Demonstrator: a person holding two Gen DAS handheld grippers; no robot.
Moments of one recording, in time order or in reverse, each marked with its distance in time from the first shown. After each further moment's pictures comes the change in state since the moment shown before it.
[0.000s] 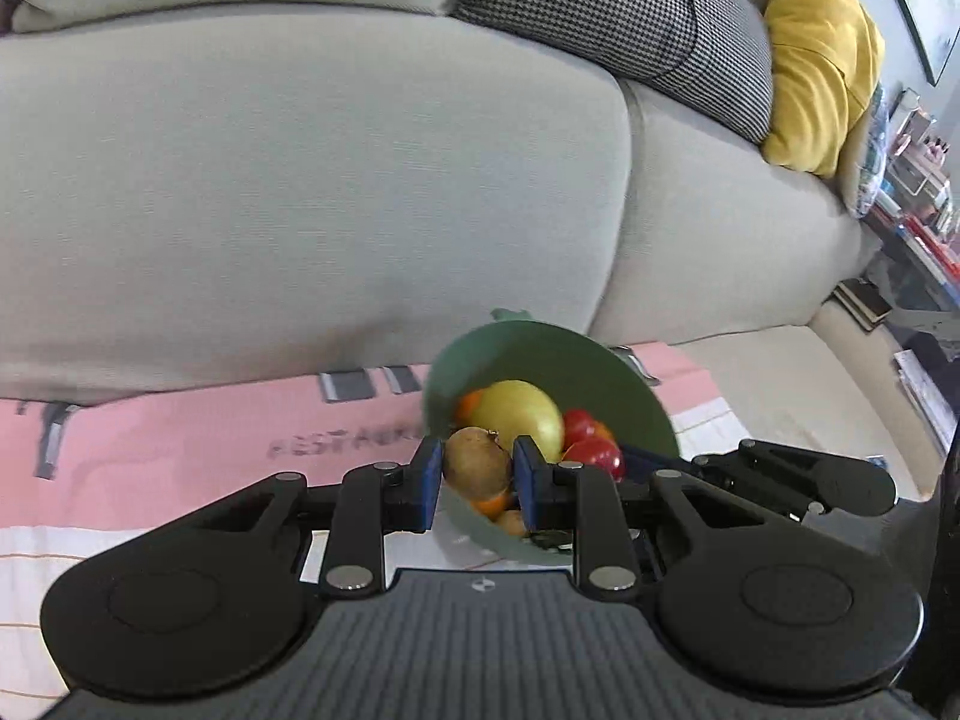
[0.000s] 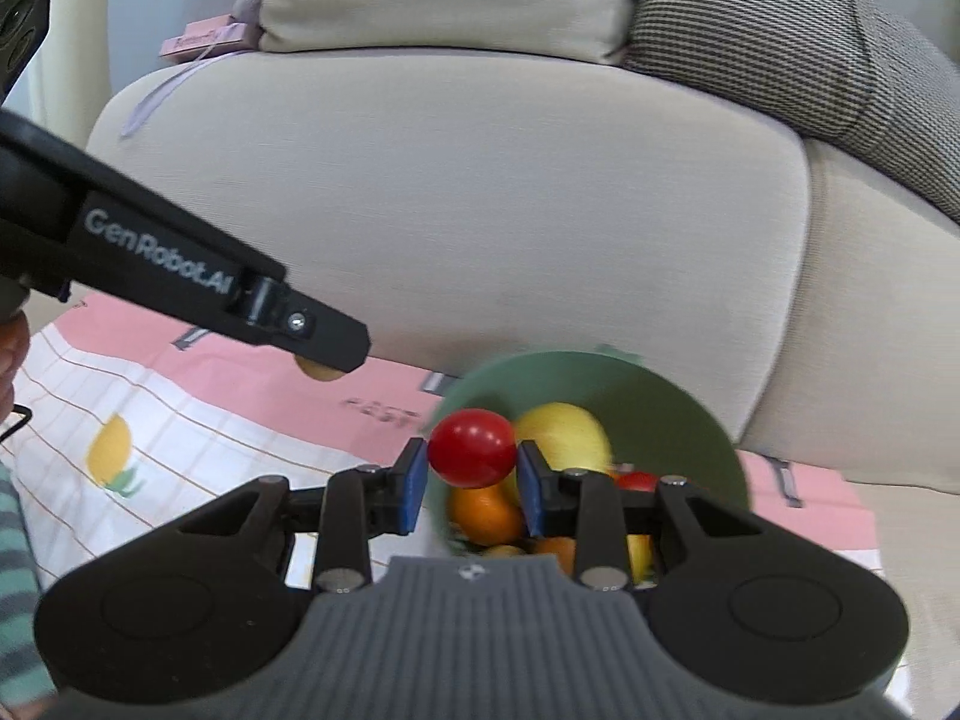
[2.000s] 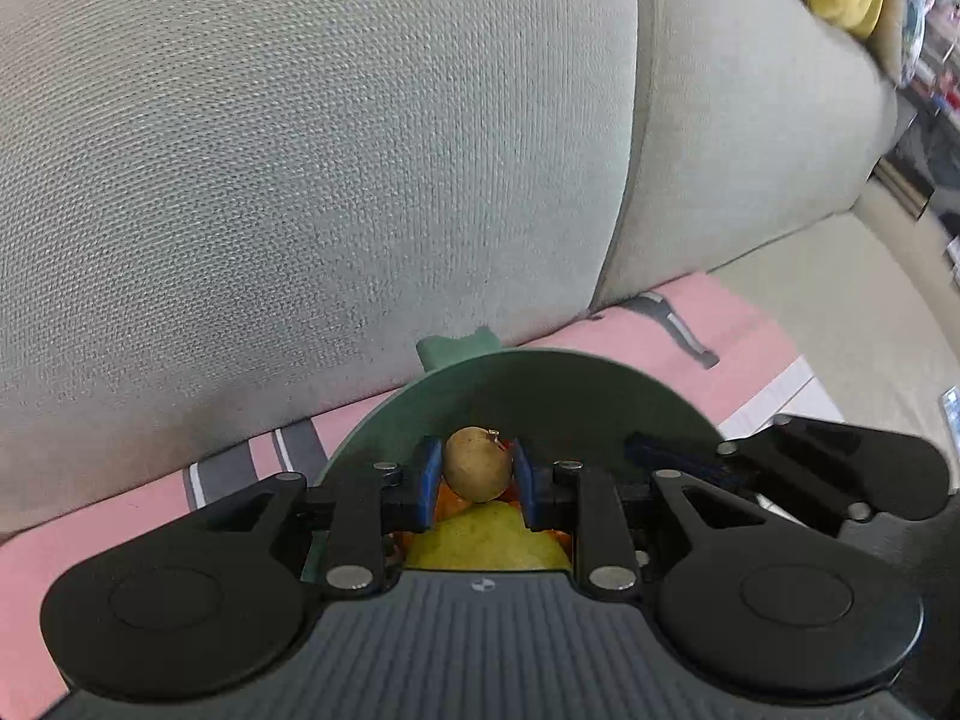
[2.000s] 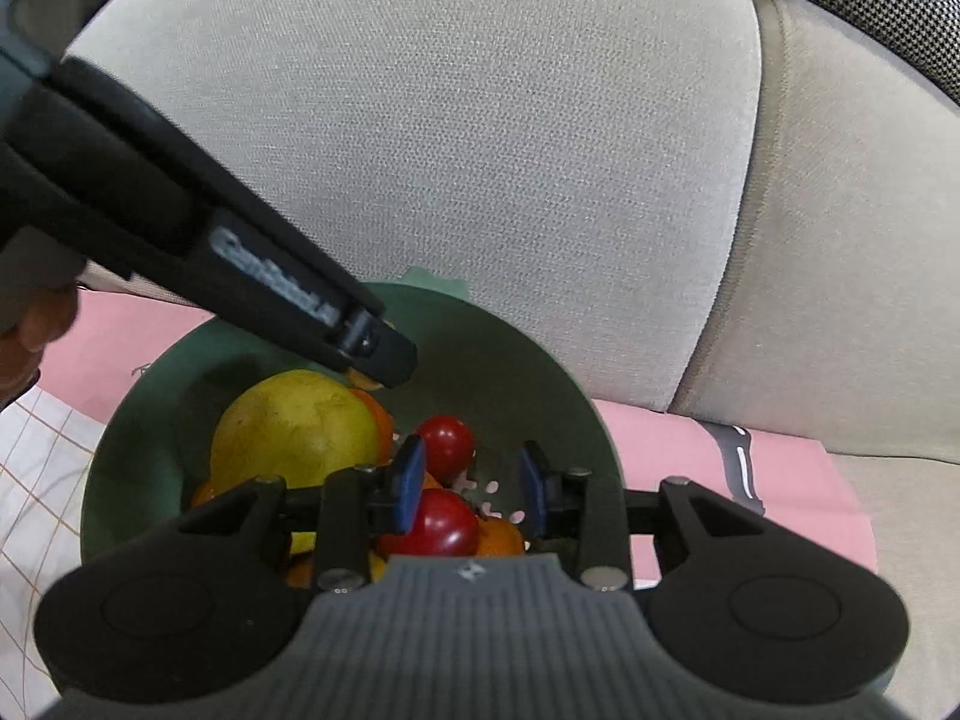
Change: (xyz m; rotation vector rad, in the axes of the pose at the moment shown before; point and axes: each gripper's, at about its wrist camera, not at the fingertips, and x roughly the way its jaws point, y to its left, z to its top) left arm 0.170 -0.044 0.060 0.172 0.252 0.049; right arm 0.108 -0.091 0.000 0.061 0.136 -0.033
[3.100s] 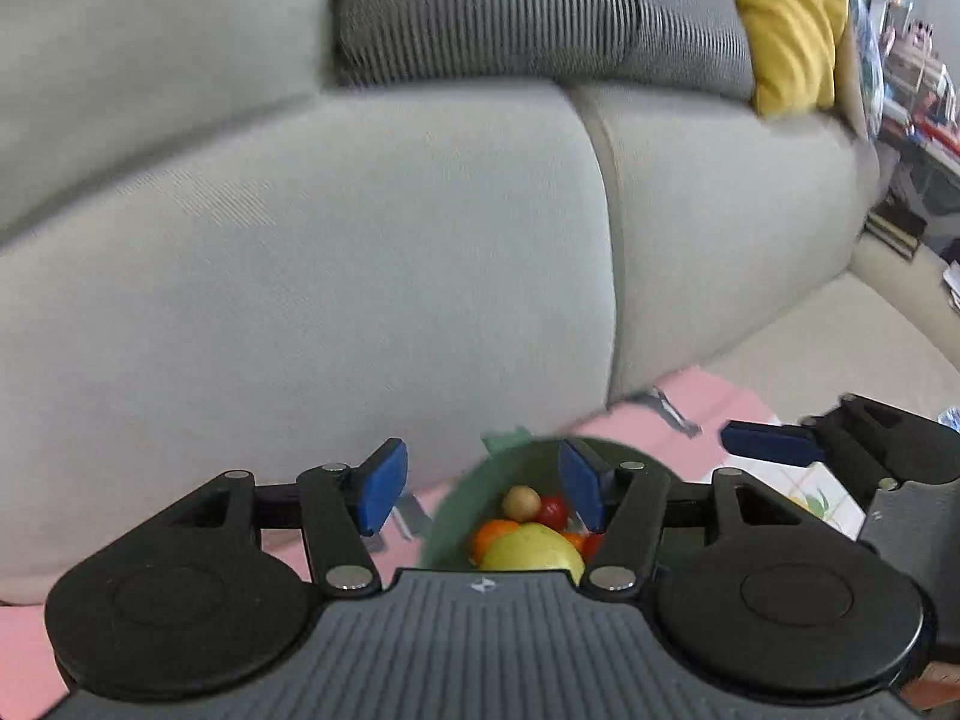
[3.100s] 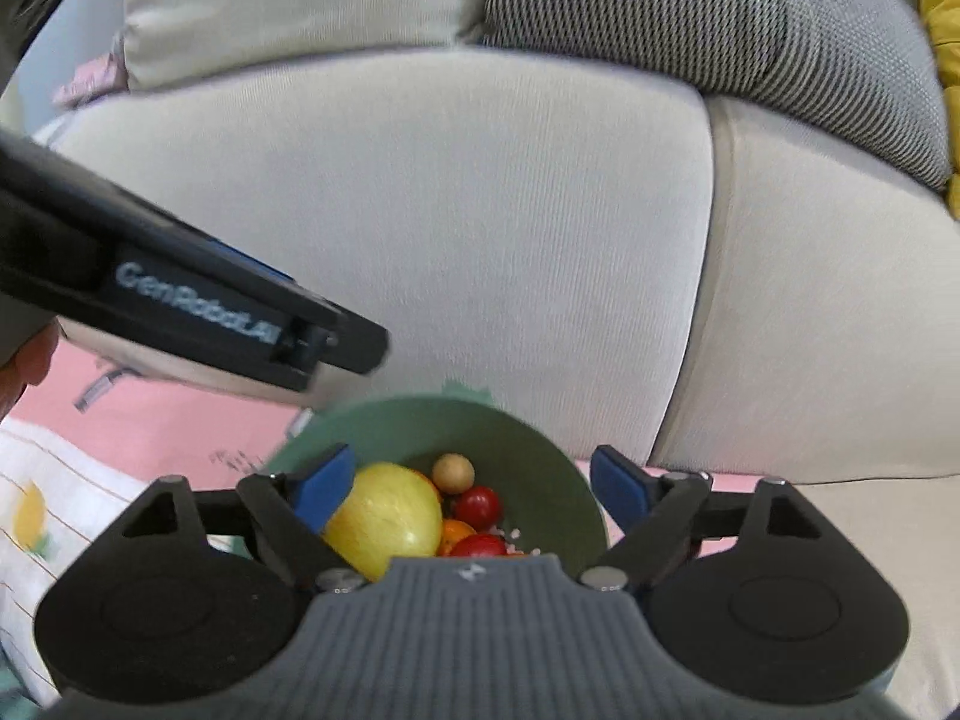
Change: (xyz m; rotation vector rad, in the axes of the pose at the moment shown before) left arm -0.143 -0.012 -0.017 0.075 -0.281 0.135; right arm -0.085 0.020 0.028 0.076 -0.126 -0.009
